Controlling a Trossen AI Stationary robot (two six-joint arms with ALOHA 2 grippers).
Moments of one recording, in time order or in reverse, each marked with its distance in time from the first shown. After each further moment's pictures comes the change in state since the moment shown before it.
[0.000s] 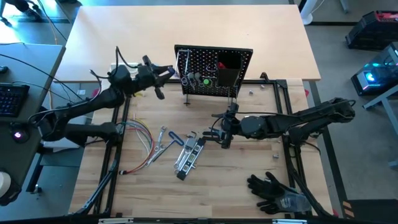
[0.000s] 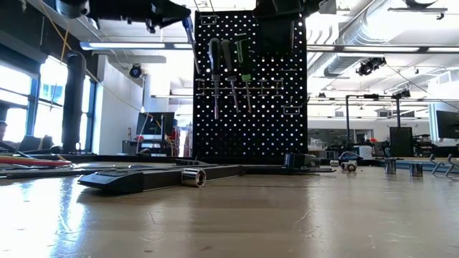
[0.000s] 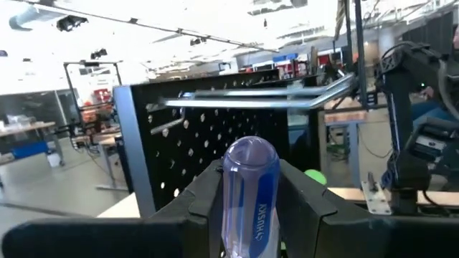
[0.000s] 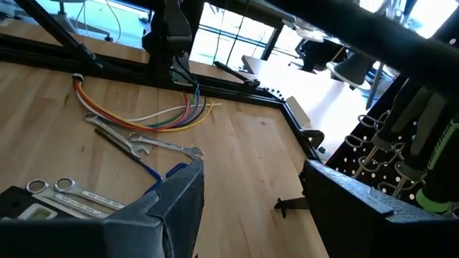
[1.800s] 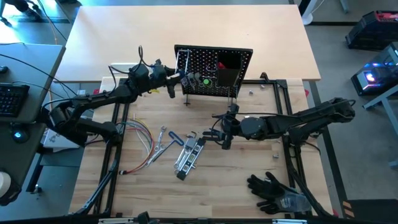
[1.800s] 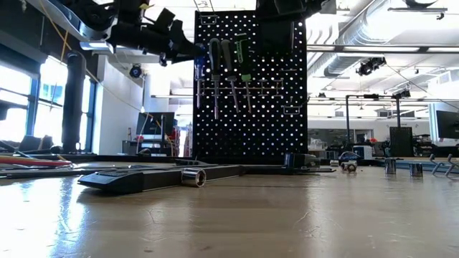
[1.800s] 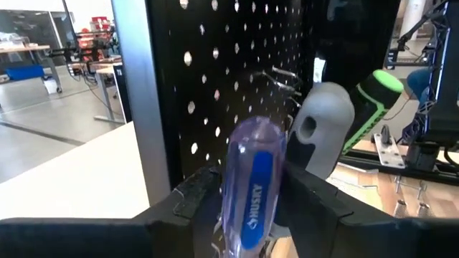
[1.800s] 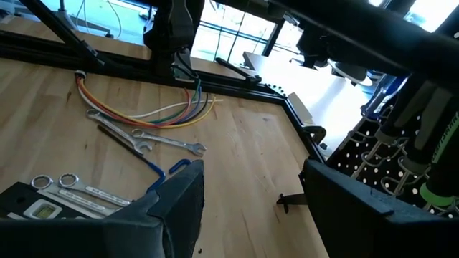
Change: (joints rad) left arm 0.041 0.224 0.001 0.004 -0.013 -0.064; right arm 0.011 0.000 0.000 -0.020 0.012 0.020
